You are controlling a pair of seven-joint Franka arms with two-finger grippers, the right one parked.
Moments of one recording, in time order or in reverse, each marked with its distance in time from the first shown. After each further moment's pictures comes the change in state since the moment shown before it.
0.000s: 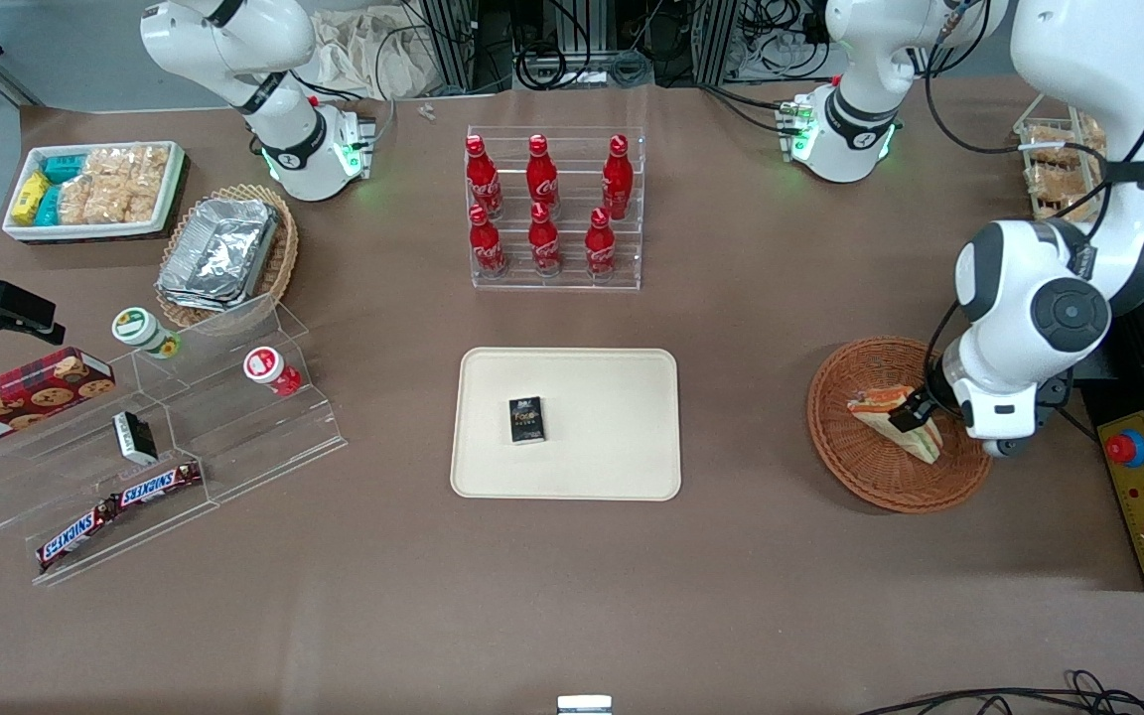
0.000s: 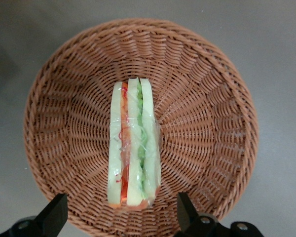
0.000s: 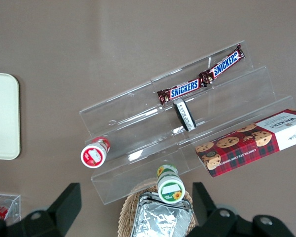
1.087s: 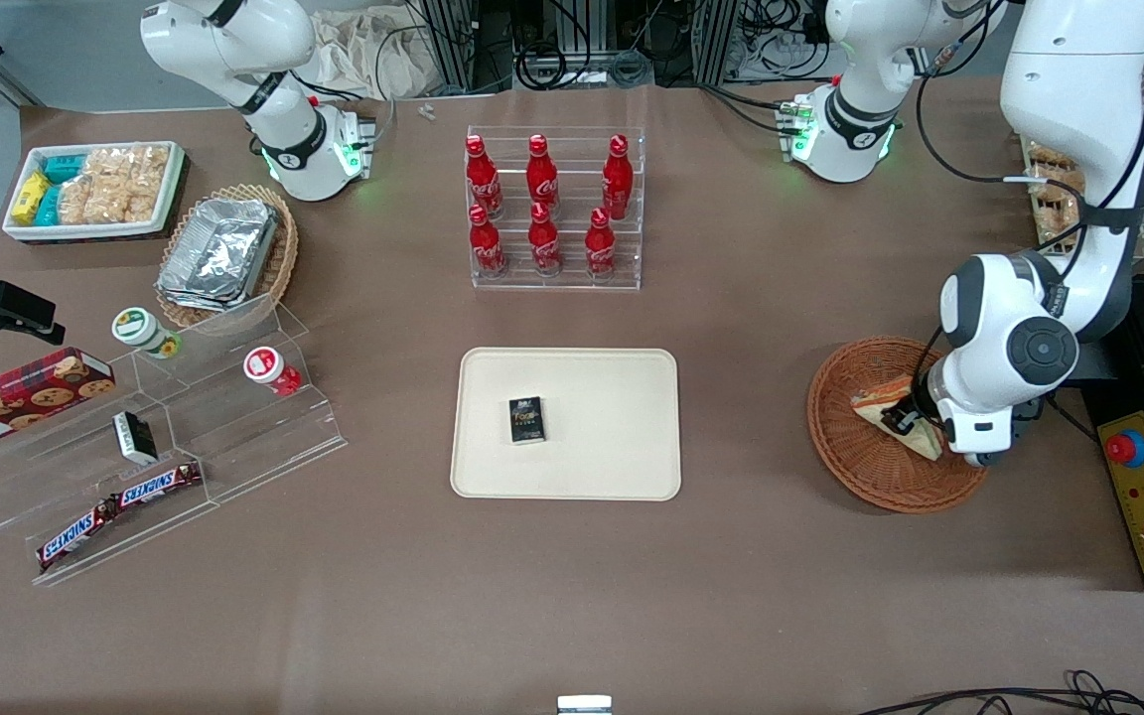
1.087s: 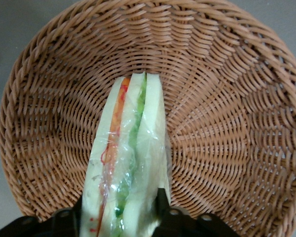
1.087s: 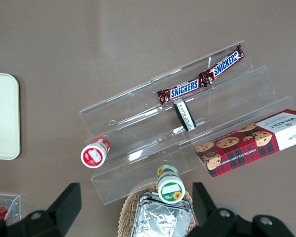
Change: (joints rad) arm 0.023 0.100 0.001 -0.004 0.000 0.058 -0.008
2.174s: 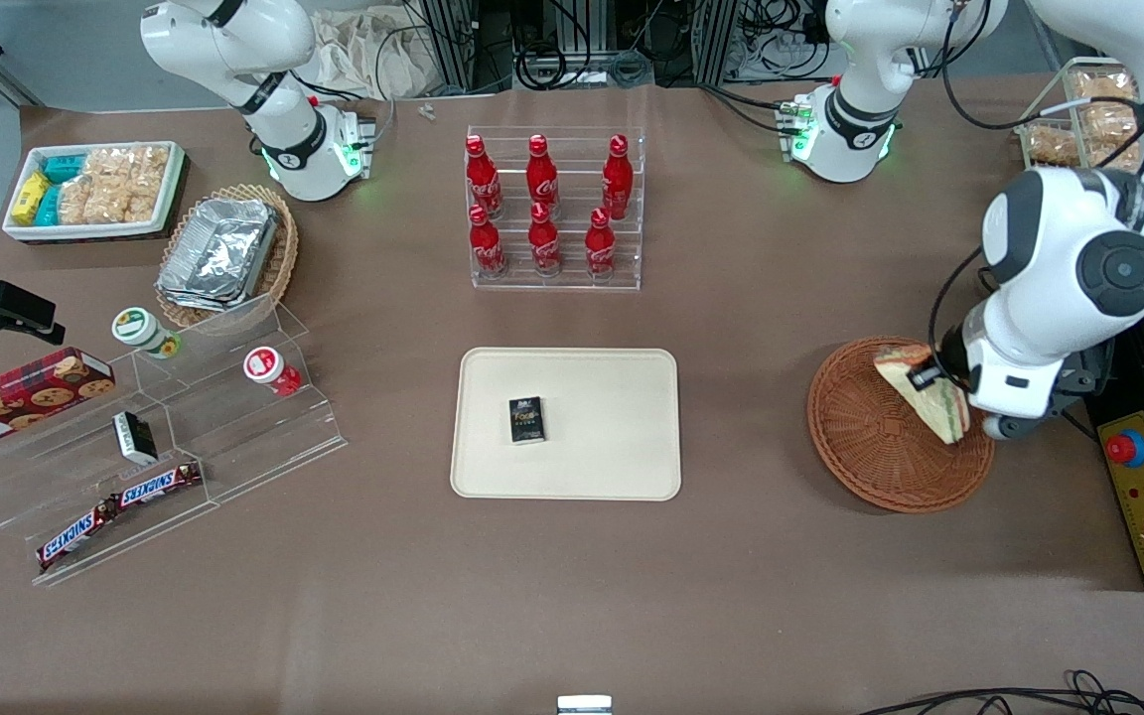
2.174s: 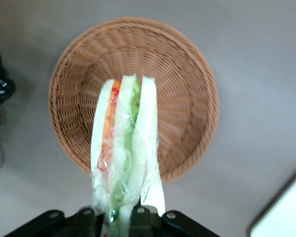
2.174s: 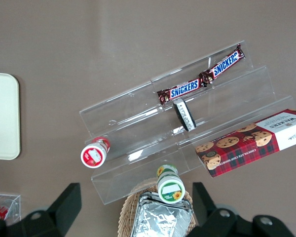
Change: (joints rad) arm -0.010 -0.234 -0.095 0.148 -0.035 -0.385 0.317
